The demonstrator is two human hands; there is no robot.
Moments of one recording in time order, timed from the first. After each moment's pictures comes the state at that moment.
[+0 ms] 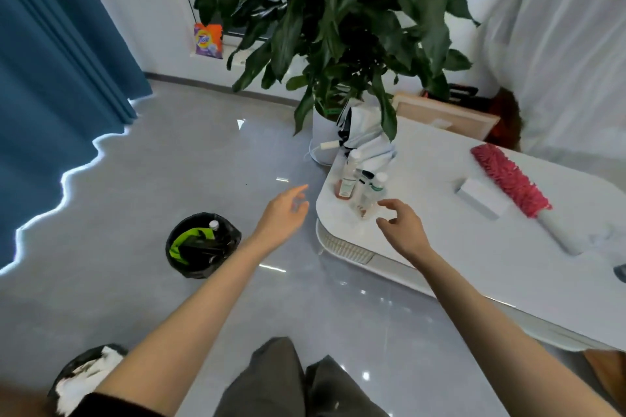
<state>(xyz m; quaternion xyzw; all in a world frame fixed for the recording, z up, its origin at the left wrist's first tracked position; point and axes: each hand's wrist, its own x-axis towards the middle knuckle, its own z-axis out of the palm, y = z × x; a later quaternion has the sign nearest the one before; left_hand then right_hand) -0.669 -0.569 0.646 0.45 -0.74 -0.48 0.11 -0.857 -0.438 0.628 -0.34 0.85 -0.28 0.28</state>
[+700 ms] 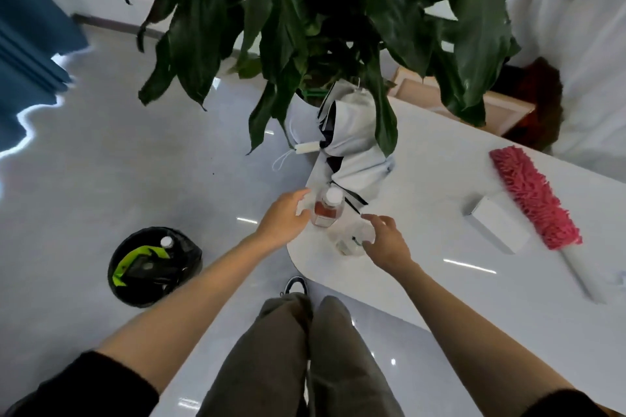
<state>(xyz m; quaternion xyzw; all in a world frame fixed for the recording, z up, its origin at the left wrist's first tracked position) -0.890 -0.750 0.517 0.45 -0.74 -0.49 -0.03 -1.053 -0.604 0.489 -0.35 0.86 -0.07 0.37</state>
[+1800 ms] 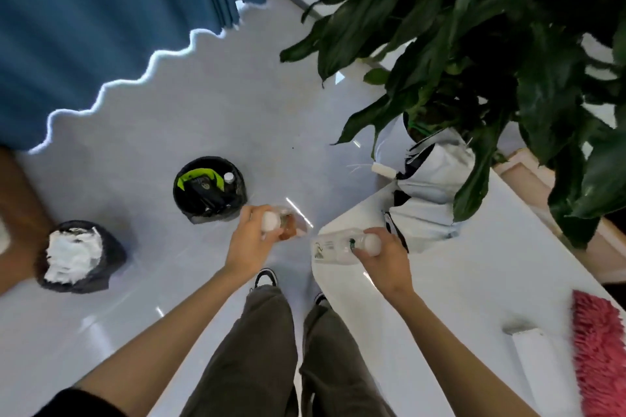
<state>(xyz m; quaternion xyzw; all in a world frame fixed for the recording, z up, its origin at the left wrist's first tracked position) -0.800 -0.661 0.513 0.73 -0.55 -0.36 0.20 -1.041 -0.645 0.511 -0.52 0.73 -0.16 0.41</state>
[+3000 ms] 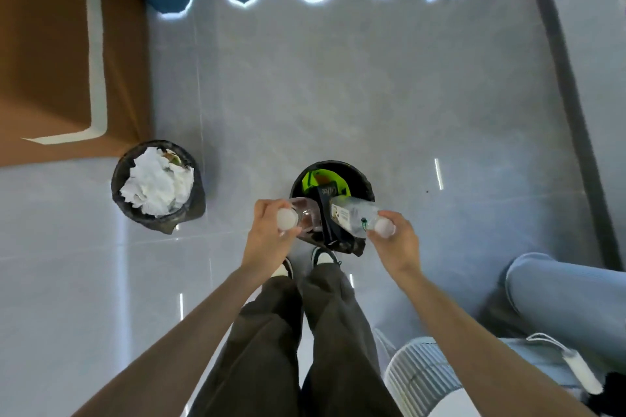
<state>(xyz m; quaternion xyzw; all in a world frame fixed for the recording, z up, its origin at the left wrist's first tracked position) -0.419 -0.766 0.353 0.83 -0.23 -0.39 0.33 -0.595 -0.894 0.339 -0.62 0.65 0.00 0.44</state>
